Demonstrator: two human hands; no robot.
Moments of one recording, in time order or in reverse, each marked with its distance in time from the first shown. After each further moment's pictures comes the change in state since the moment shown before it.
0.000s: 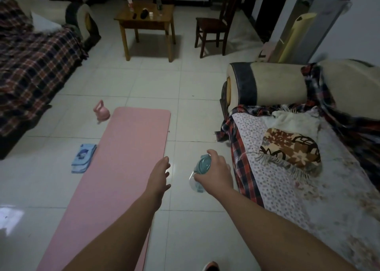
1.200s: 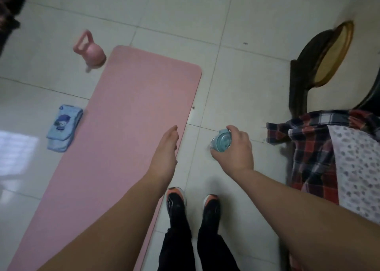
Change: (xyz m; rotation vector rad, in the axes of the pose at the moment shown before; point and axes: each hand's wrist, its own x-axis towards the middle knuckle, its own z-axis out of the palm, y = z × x) left_hand 0.526 0.056 -0.003 0.015 0.134 -0.203; right_hand 0.538 0.005 0.259 -0.103 -0.214 0.076
